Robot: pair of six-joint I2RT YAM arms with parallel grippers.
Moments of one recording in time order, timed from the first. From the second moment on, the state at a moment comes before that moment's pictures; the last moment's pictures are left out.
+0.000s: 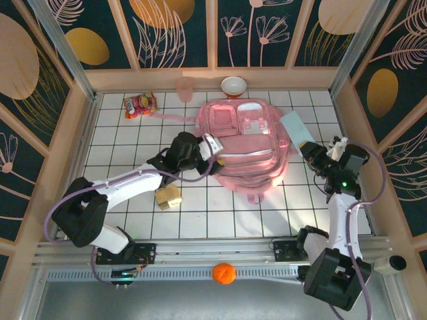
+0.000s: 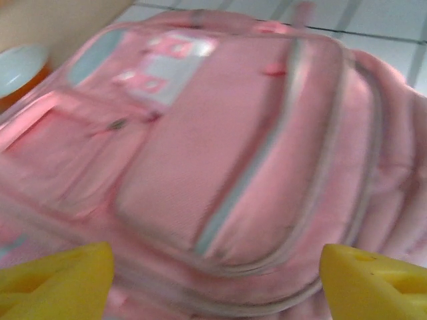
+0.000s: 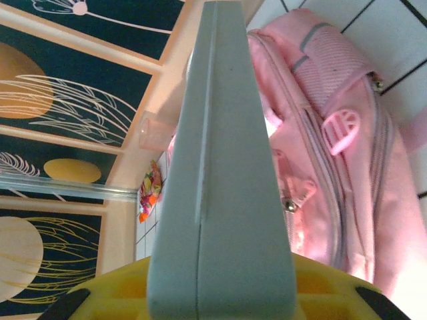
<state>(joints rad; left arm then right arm) -0.75 1.52 0.88 0.10 0.20 0.35 -0.38 0.87 0.57 -0.20 -0.81 0.75</state>
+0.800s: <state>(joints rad) -0.80 1.92 1.16 0.13 0.31 0.65 -0.40 0.84 0.57 -0.28 -0.87 0.72</state>
